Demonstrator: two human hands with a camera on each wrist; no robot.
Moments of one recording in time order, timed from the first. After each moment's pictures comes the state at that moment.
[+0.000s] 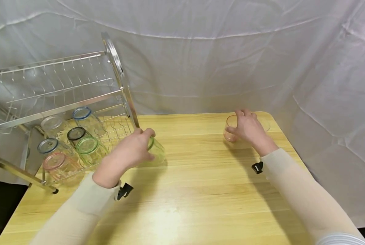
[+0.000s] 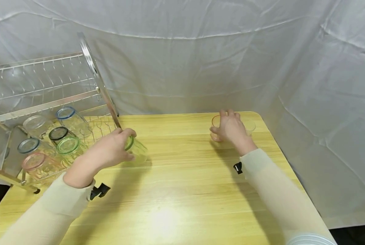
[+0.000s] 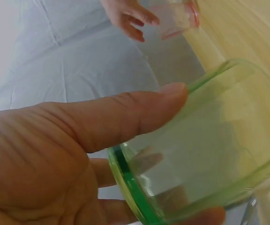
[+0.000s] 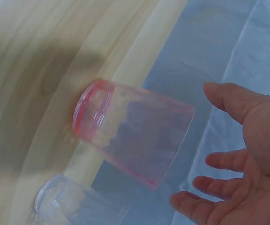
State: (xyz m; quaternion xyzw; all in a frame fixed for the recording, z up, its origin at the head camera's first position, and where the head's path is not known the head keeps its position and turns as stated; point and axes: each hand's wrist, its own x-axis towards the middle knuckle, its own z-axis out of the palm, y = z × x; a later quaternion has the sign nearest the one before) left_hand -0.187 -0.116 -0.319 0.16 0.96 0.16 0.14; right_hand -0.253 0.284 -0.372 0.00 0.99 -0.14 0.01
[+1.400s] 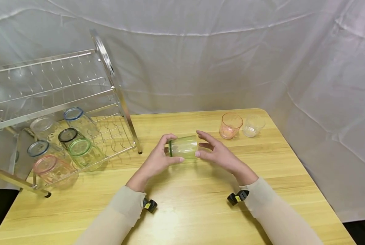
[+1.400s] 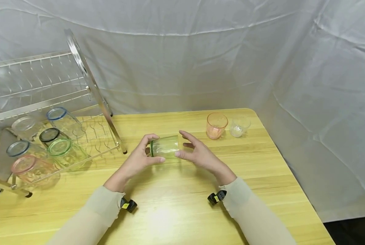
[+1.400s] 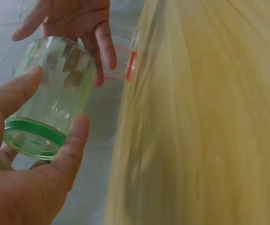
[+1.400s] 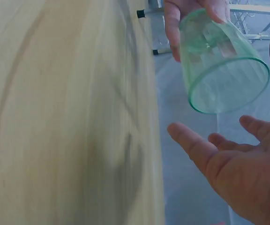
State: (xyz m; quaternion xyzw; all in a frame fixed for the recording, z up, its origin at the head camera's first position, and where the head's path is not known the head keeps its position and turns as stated) left_hand -0.200 -0.056 -0.441 0.15 0.77 0.60 0.17; right_hand -0.180 0.214 -0.422 -0.12 0.81 -0.56 0.13
